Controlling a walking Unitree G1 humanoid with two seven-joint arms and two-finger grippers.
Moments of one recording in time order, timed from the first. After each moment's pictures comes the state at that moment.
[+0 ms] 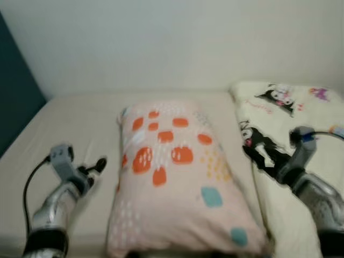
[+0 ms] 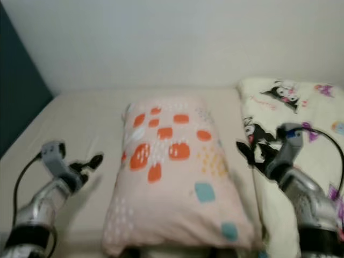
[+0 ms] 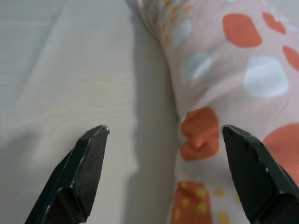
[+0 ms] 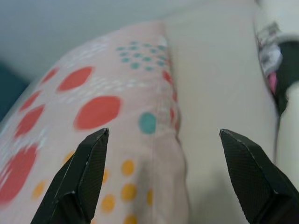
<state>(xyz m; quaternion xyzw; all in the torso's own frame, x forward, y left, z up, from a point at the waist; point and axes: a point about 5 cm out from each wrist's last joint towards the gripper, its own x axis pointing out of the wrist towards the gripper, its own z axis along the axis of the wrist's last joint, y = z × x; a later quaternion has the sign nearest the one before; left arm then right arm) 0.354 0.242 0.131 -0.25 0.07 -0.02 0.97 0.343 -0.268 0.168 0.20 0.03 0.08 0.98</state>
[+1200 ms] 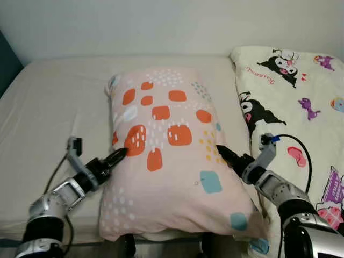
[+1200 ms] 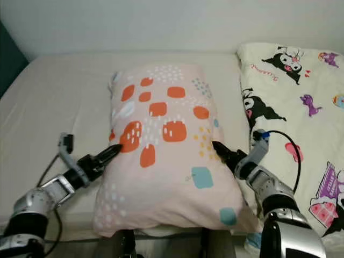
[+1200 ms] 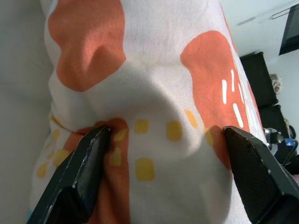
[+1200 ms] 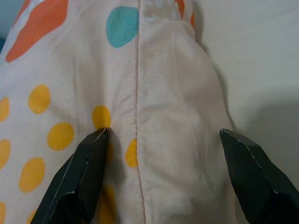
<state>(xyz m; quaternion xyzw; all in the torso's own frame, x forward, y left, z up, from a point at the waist) 0.345 0.207 0.141 -0.39 0.05 -0.29 0.87 0.373 -0.227 0.138 0.33 0.11 0.17 0.92</state>
